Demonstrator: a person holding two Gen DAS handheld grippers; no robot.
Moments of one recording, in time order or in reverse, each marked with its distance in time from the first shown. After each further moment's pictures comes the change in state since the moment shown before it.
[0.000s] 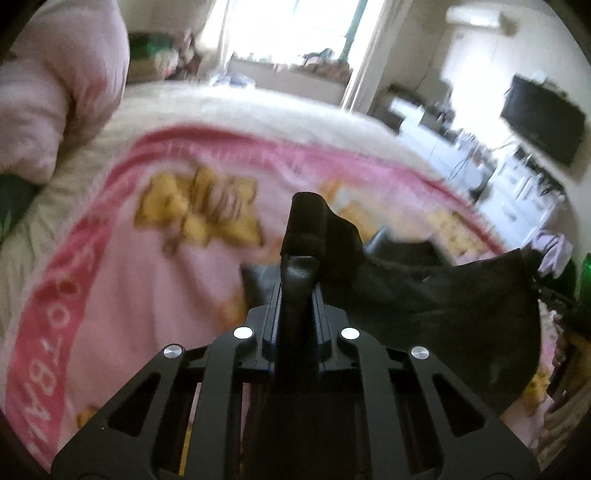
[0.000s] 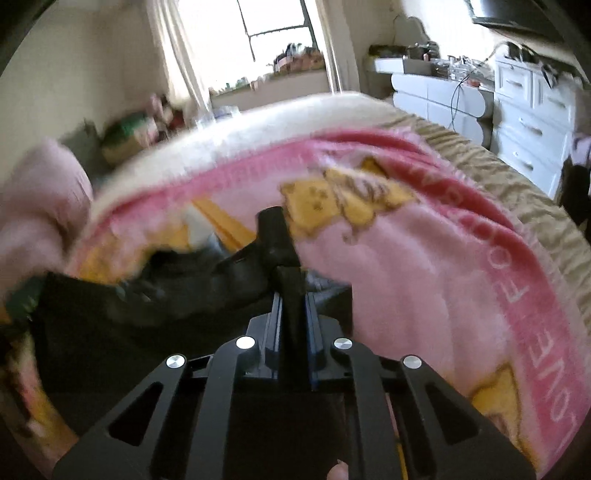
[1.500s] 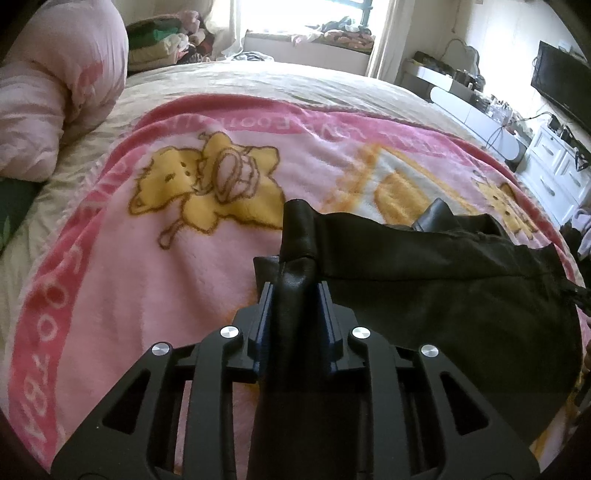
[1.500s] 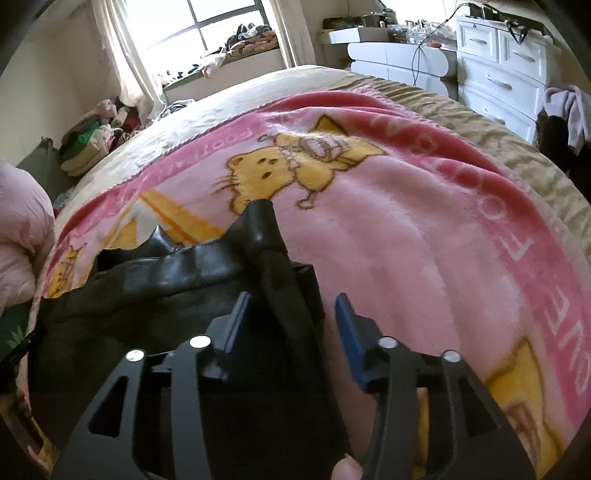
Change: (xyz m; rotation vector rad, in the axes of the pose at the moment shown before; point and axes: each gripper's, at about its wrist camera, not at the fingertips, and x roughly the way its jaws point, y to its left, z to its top) left arm 0.082 0.008 -0.006 0.037 0.136 0.156; right arm 0.052 -0.031 -0.019 0.116 0.102 -0.137
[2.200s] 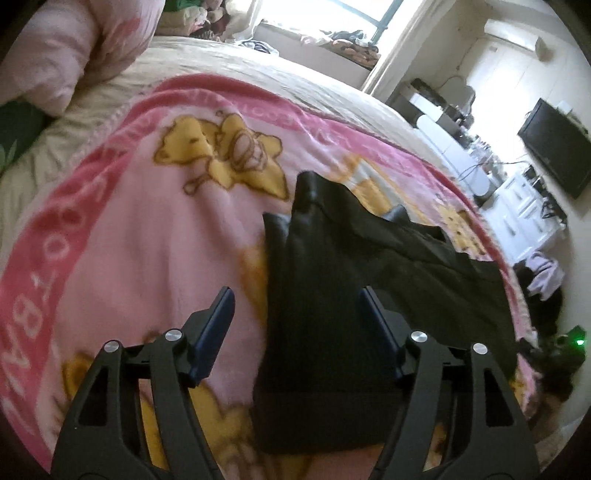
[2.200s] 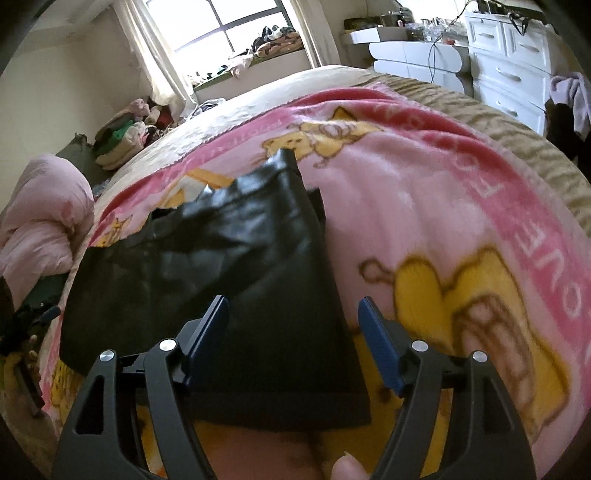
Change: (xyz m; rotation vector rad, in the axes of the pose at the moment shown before) left arm -0.067 0.038 -0.040 -0.194 0.020 -0.197; right arm -0.075 -0.014 -0.071 -0.019 0.009 0.132
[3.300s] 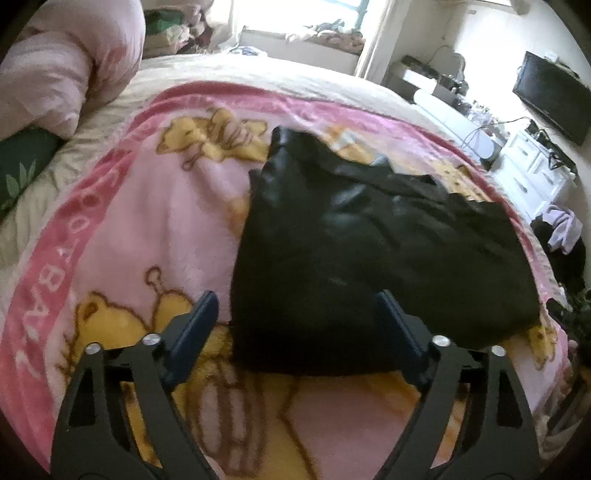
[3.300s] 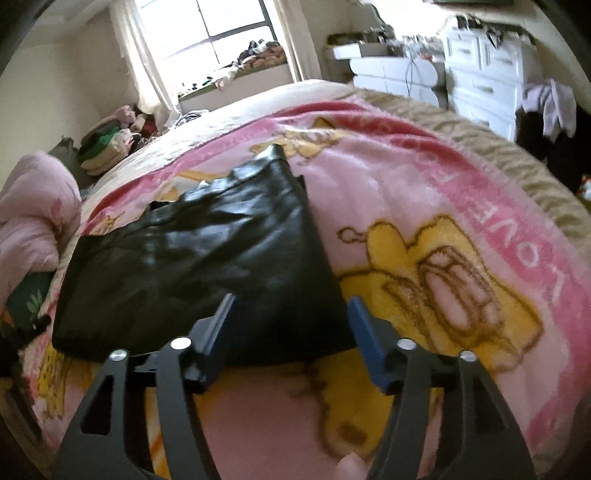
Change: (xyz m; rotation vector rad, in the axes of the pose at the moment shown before) left arm -0.023 -0.041 -0.053 0.149 -0.006 0.114; right arm -0.045 0.022 -0.041 -0.007 -0.077 -0.112
